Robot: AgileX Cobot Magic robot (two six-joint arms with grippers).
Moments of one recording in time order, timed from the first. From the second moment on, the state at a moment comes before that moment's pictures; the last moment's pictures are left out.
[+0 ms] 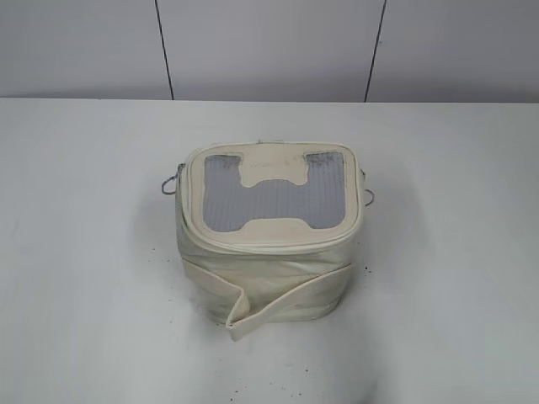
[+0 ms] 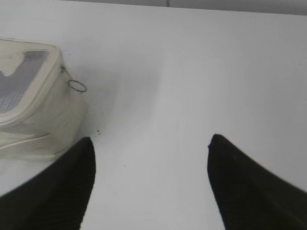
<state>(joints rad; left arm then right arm) -0.12 0.40 -0.58 -0.32 0.71 0.07 0.06 0.41 -0.61 0.13 0.79 -0.11</state>
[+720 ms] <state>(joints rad) -0.12 1.27 -0.89 -0.73 0.78 0.67 0.24 1.42 -1.31 0.48 0.93 -0.76</state>
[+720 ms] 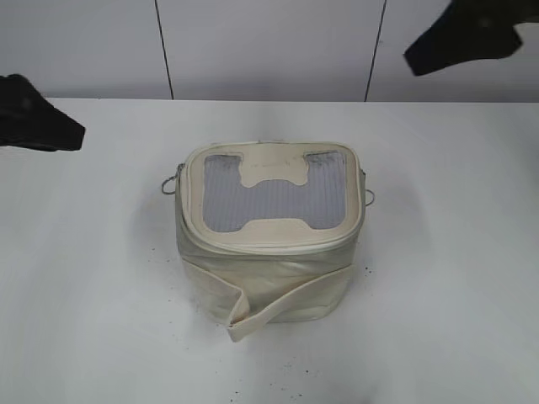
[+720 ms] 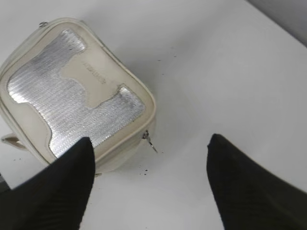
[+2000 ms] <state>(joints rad) -0.12 1.64 -1.12 -0.69 0.95 0.75 0.49 2.26 -2.08 0.56 1.21 -0.84</state>
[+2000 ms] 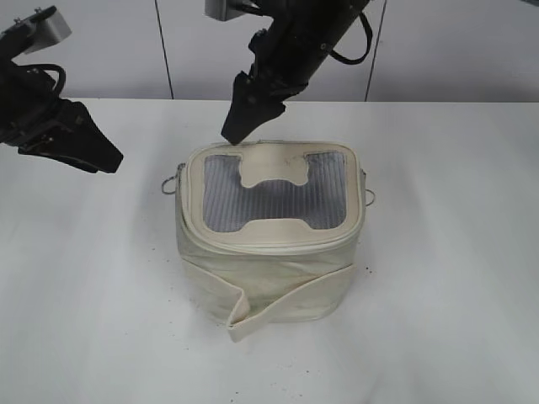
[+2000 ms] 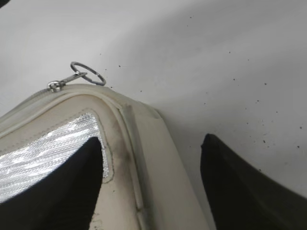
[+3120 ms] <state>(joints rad) -0.23 1.64 -1.12 -0.59 0.90 0.93 0.49 2.31 -2.08 0.60 1.23 -0.83</state>
